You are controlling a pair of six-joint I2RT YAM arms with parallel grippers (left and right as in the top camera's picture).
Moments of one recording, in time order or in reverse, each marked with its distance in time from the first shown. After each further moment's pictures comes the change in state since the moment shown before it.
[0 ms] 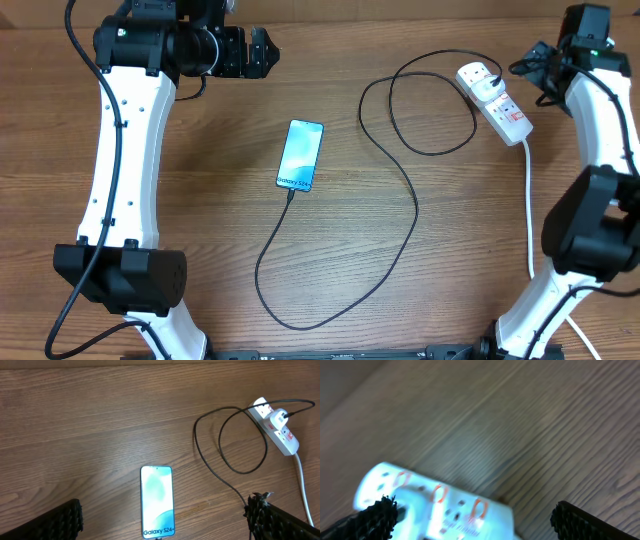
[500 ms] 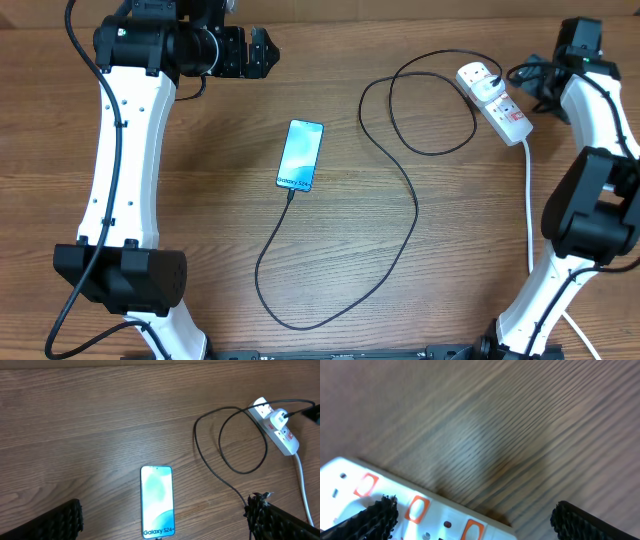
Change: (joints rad) left arm 0.000 0.000 0.000 0.000 0.000 0.000; right arm -0.029 0.123 0.000 0.069 -0.080 -0.090
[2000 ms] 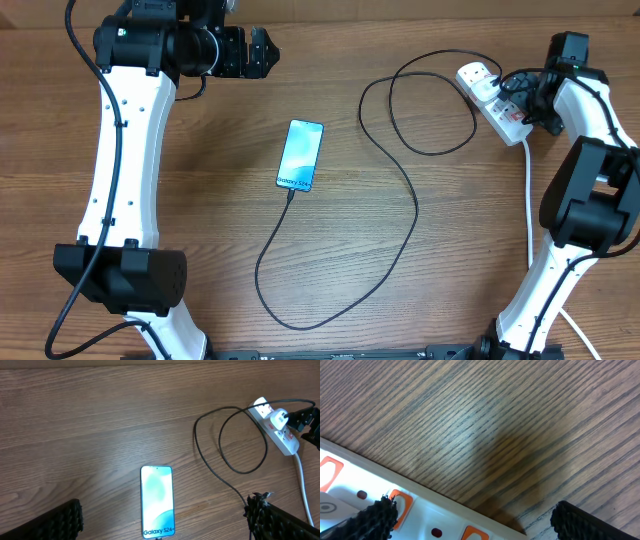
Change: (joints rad) left arm 0.000 0.000 0.000 0.000 0.000 0.000; right arm -0.009 0.082 0.000 -0.010 -0.089 -0.011
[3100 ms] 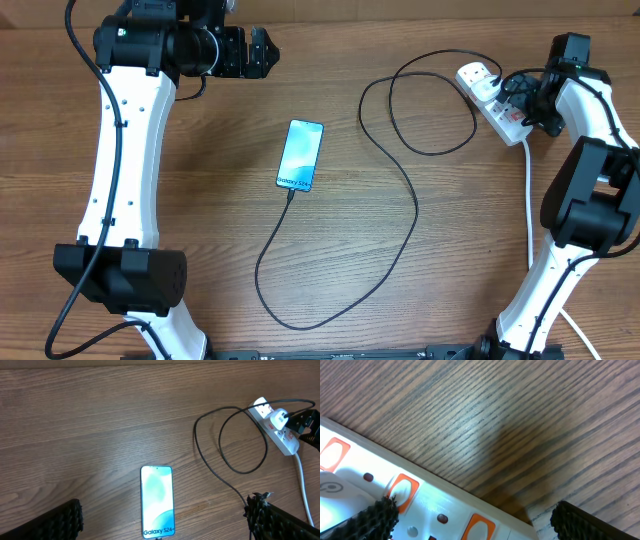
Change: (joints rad) left arm 0.000 0.000 0.000 0.000 0.000 0.000; right arm -0.005 0.002 0.005 -0.033 -0.059 -0.035
